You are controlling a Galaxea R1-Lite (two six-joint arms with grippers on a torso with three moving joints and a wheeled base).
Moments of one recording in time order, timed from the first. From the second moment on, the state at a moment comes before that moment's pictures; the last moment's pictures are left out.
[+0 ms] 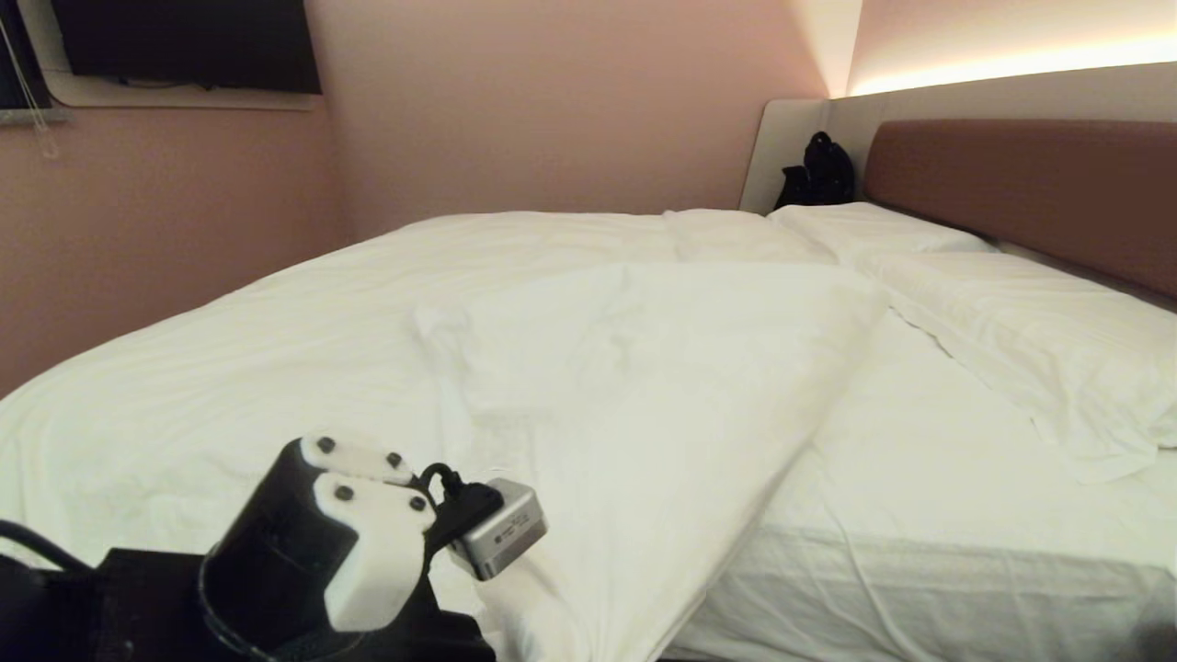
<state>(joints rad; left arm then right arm) -1.00 1.43 -0.73 0.06 -0.31 -0.44 0.01 0.00 0.00 0.00 -0.02 0.02</state>
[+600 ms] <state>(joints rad) -1.01 1.43 -0.72 0.06 -0.33 -0.45 0.01 0.00 0.00 0.00 -0.02 0.02</state>
